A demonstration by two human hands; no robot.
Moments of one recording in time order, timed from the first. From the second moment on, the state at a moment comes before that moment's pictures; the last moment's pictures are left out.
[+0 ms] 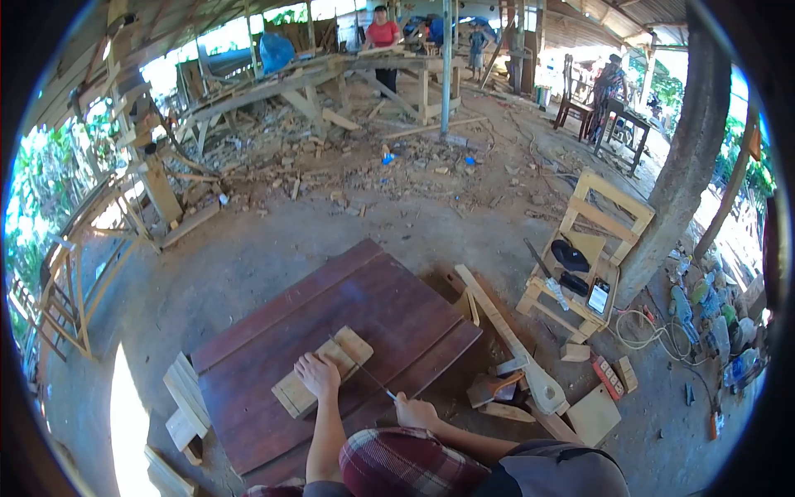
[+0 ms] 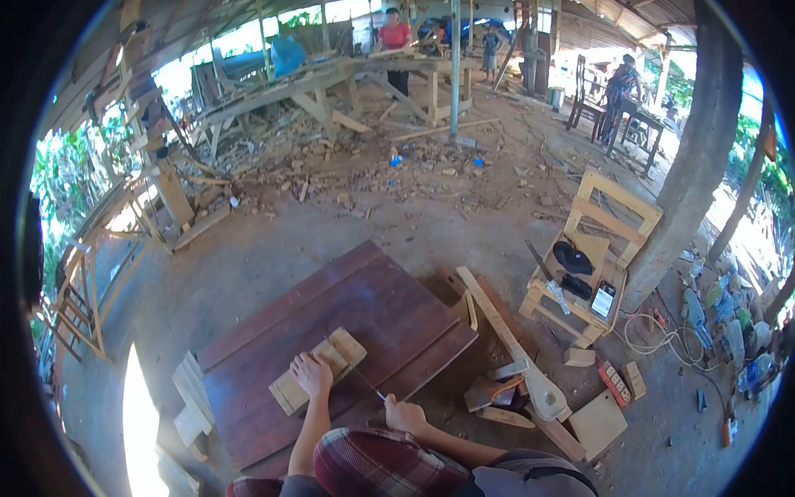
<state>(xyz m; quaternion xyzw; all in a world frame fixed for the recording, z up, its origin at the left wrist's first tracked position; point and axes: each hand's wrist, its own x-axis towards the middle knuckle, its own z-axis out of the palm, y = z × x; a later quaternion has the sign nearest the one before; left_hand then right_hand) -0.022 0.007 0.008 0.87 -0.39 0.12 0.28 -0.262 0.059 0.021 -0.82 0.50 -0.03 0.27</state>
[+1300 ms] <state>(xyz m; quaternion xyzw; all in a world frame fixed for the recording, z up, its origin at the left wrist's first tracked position) -0.021 0.007 0.008 0.87 -0.39 0.10 0.29 -0.212 0.025 0.032 -0.84 0.50 -0.04 0.21</state>
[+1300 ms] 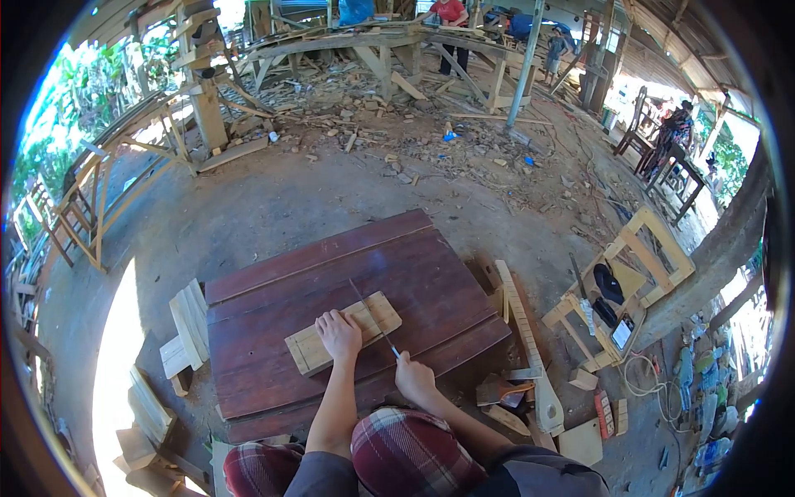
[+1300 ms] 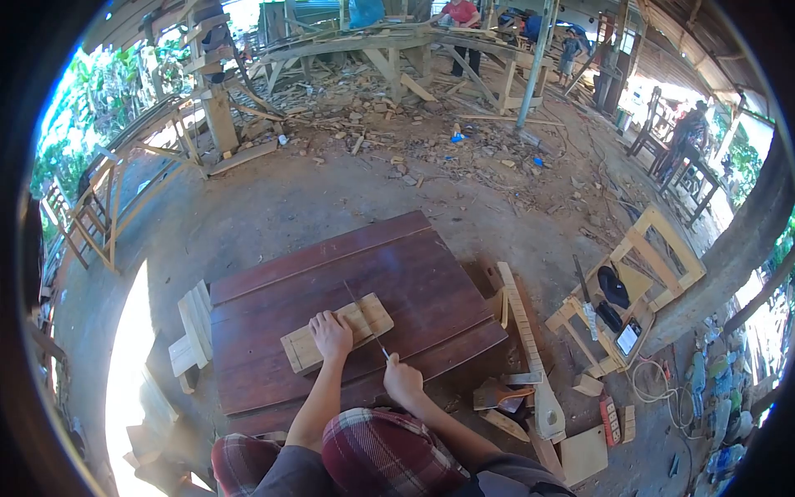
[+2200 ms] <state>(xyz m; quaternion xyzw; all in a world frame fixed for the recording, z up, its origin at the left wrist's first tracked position) -0.022 0.007 0.010 0.87 -0.38 0.10 0.29 -0.185 0.004 0.028 -0.84 0.50 -0.04 0.21</state>
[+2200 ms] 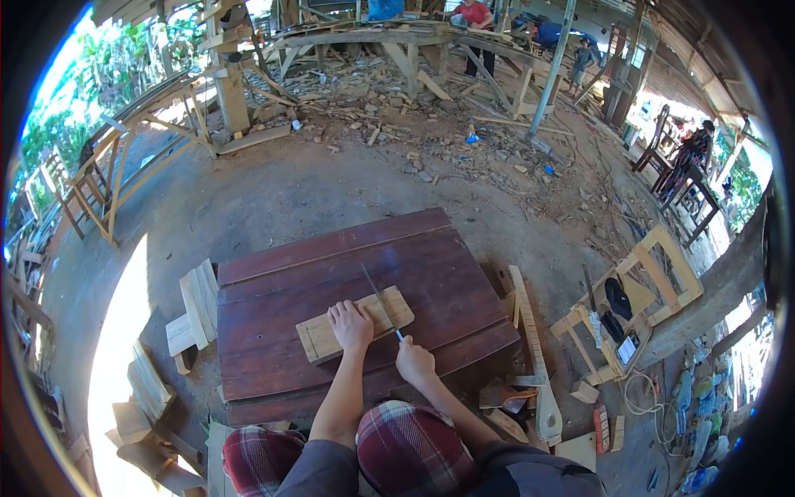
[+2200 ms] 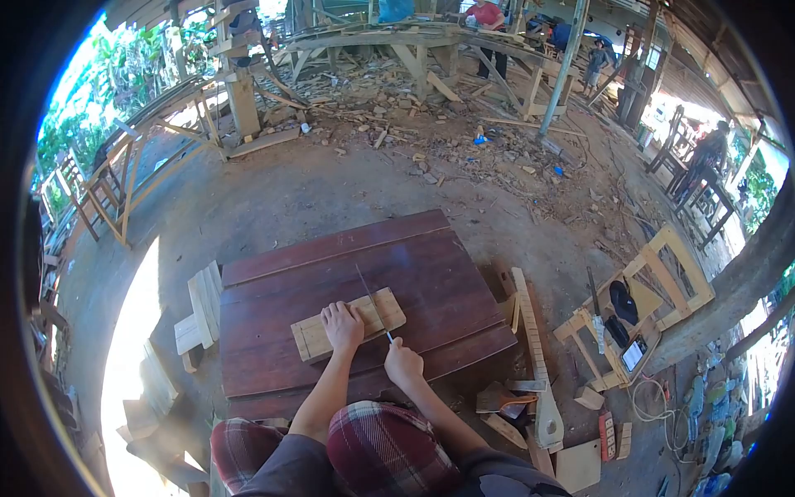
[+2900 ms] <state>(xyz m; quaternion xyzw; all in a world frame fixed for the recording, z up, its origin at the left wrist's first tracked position) -0.020 0.003 0.001 0.87 -0.38 0.11 0.28 -0.215 0.018 0.032 -0.85 0.49 -0.01 0.20</state>
